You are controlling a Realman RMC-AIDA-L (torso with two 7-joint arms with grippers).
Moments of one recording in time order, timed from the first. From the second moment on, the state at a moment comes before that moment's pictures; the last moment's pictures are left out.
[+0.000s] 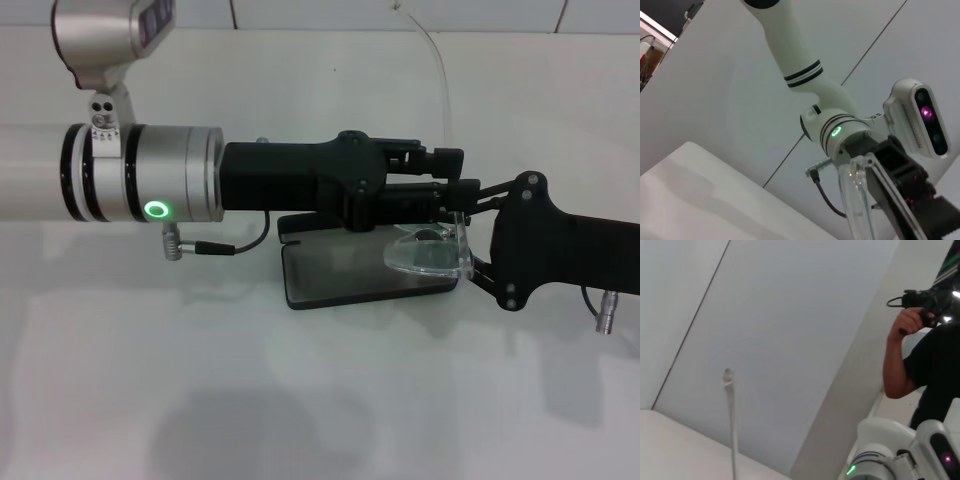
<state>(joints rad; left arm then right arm) -0.67 -2.09 1.14 0.55 1.50 1.64 -1.58 0.33 2.02 -1.41 -0.81 -1.26 -1.46 0.43</state>
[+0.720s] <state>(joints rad) -0.65 -2.03 1.05 0.56 1.51 1.61 -1.59 0.32 2.01 -1.39 -0.82 -1.28 -1.63 0.43</state>
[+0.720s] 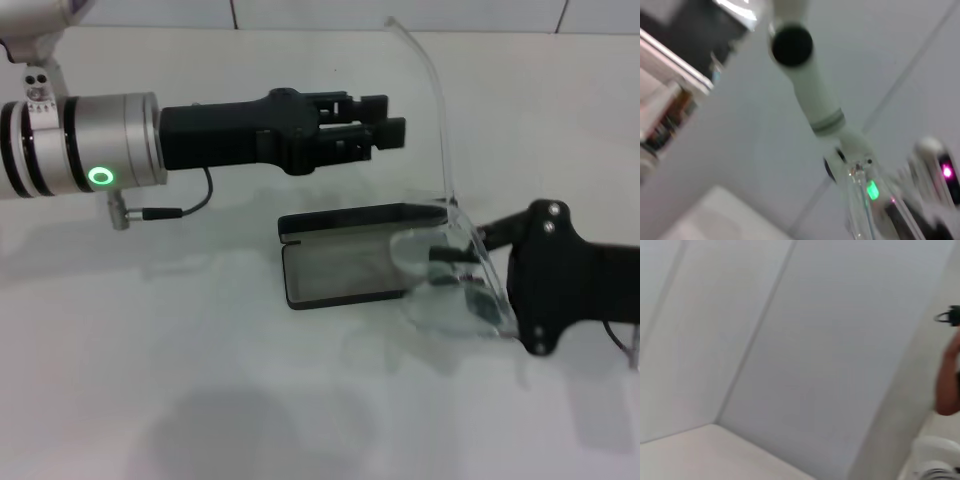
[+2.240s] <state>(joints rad) -0.59 -2.09 1.10 0.55 1.35 1.53 -1.19 0.56 2.01 -1.36 -0.63 -1.34 -1.59 0.85</state>
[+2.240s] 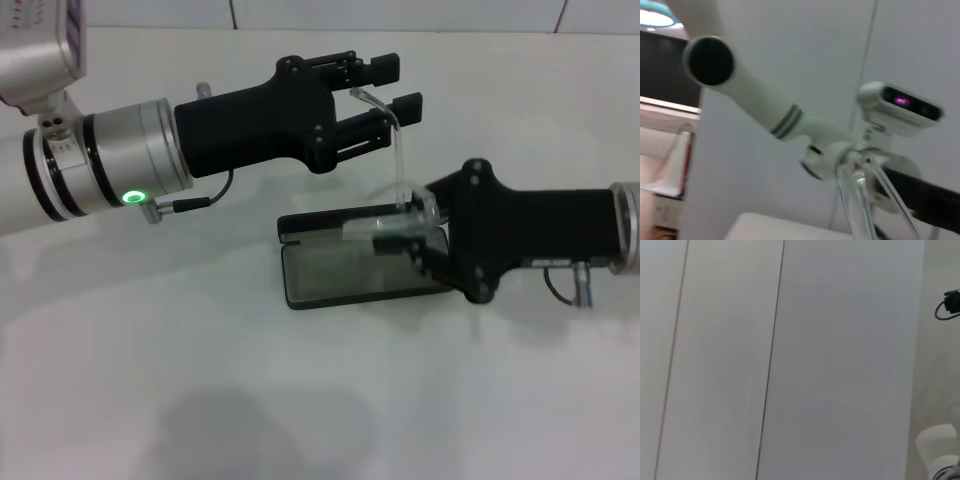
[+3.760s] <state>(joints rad) -0.61 -2.09 1.13 0.52 1.35 1.53 -1.12 0.65 2.02 -1.37 -0.54 -1.36 -1.56 1.01</state>
